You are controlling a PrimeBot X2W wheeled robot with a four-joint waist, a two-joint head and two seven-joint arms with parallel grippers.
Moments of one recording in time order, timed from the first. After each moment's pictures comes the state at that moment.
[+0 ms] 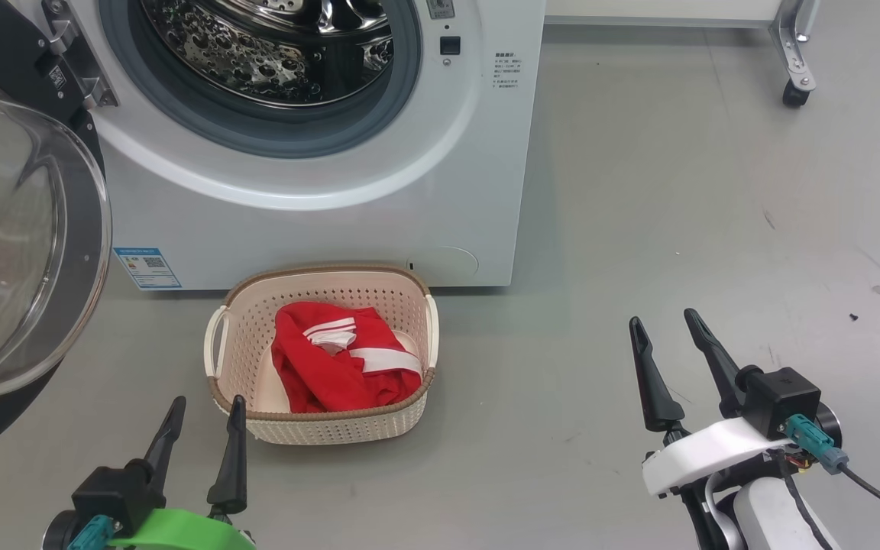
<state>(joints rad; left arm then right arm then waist) 0.02 0.06 -0.13 0.22 -0.38 -0.13 -0.25 -0.09 -0.05 0.21 0.24 0.30 0.09 -0.25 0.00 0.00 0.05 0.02</state>
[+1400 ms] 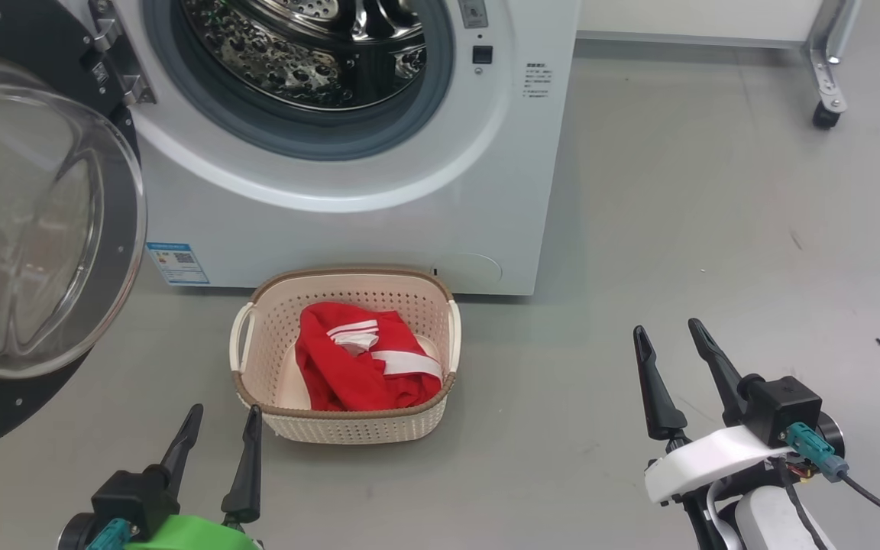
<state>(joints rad) 0.02 0.06 -0.16 0.23 -0.37 -0.13 -0.25 -0.07 -0.05 0.21 0.25 0.30 0.09 -0.25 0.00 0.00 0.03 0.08</state>
